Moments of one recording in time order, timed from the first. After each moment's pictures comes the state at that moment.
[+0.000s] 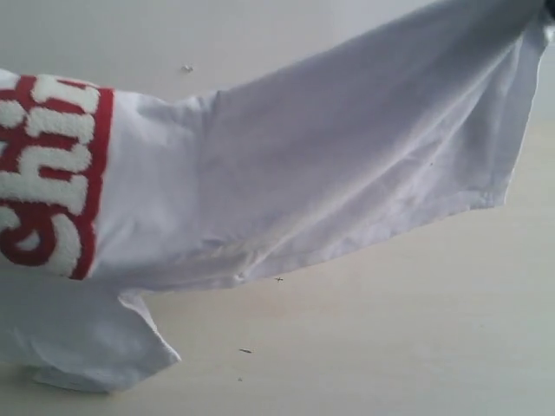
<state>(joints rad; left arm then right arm) -0.07 1.04 -1.24 0.17 1.06 0.94 -0.23 1.22 -1.32 0.59 1.12 -1.11</state>
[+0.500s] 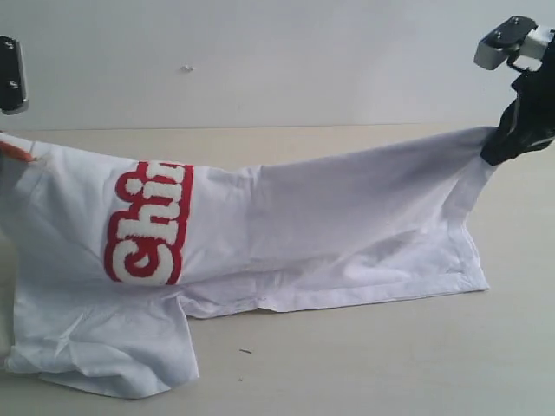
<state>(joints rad) -0.07 1.66 -1.24 0.17 0.74 1.12 -0.23 1.82 -1.41 0.37 0.99 -1.03</state>
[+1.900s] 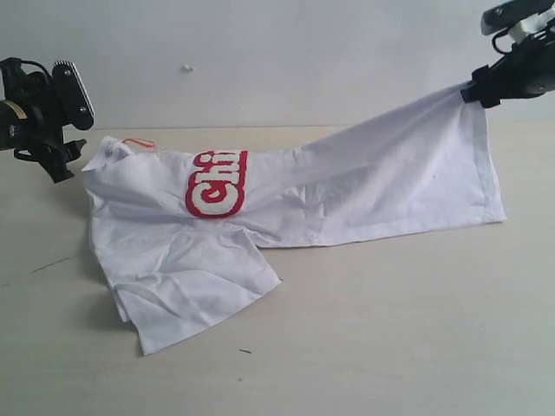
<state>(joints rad) -0.04 2.06 -1.24 0.15 -0.24 1.07 -0.23 2.06 -1.48 0.53 0.12 -0.89</state>
